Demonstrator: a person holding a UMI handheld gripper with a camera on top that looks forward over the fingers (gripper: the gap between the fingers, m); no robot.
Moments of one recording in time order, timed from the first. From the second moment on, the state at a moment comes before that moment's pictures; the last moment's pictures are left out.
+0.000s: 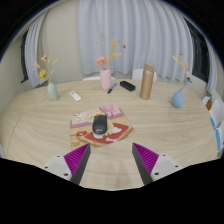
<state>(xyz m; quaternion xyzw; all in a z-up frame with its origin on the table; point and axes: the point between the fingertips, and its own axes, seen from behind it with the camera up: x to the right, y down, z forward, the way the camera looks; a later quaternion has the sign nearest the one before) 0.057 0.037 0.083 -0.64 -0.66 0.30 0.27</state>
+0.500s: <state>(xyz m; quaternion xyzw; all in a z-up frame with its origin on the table) 0.280 0.139 0.096 -0.68 -0.62 0.23 0.31</state>
